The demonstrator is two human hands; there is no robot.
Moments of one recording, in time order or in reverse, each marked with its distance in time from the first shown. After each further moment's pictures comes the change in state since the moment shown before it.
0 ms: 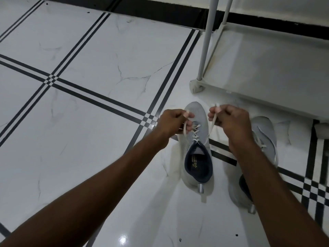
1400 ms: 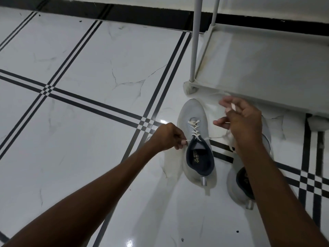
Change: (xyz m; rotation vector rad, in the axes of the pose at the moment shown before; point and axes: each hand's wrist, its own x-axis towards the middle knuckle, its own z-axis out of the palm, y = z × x) left_hand 0.007 -0.021 -0.008 0.791 -0.240 0.120; right_hand -0.010 -0.011 -0.027 0.110 0.116 -0.044
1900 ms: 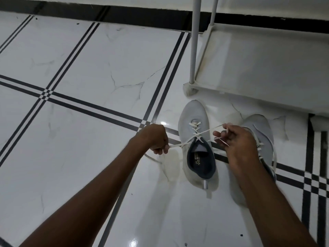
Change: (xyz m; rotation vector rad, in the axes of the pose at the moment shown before) left_hand -0.004 0.005 -0.042 0.412 -0.219 -0.329; right_hand -0.017 0.033 0.000 0.364 0.036 0.391
